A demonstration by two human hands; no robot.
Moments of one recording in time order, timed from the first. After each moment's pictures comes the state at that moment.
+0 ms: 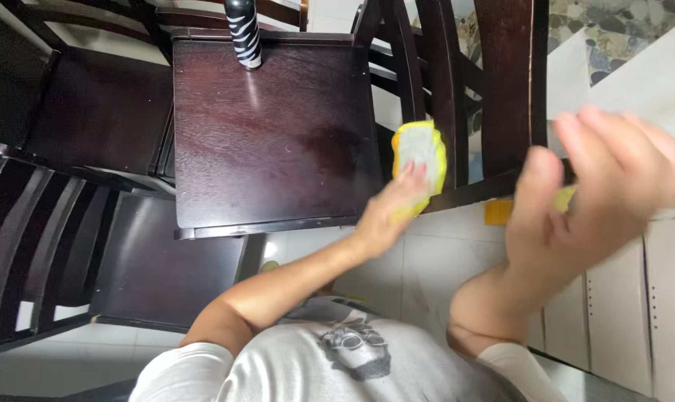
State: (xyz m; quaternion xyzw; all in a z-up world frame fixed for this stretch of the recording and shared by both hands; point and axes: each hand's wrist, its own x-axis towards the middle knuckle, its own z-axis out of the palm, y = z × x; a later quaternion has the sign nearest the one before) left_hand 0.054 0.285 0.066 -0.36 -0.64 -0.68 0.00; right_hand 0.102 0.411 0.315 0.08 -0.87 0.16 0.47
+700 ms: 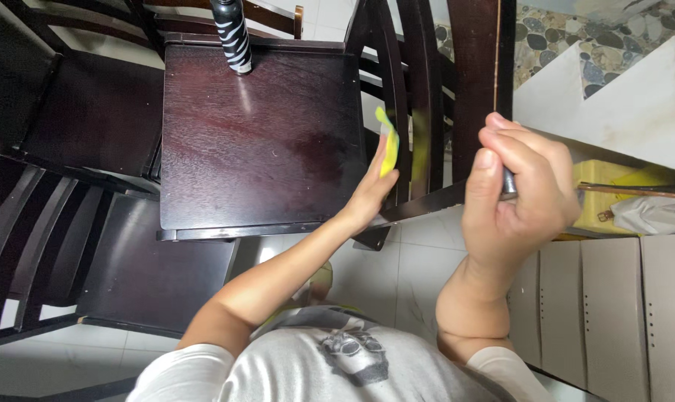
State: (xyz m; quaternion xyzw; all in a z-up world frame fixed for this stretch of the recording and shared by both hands) left_hand 0.001 0.334 0.033 -0.25 -0.56 -0.78 -0.15; right_hand 0.089 0.426 0.289 0.08 -0.83 0.30 0.46
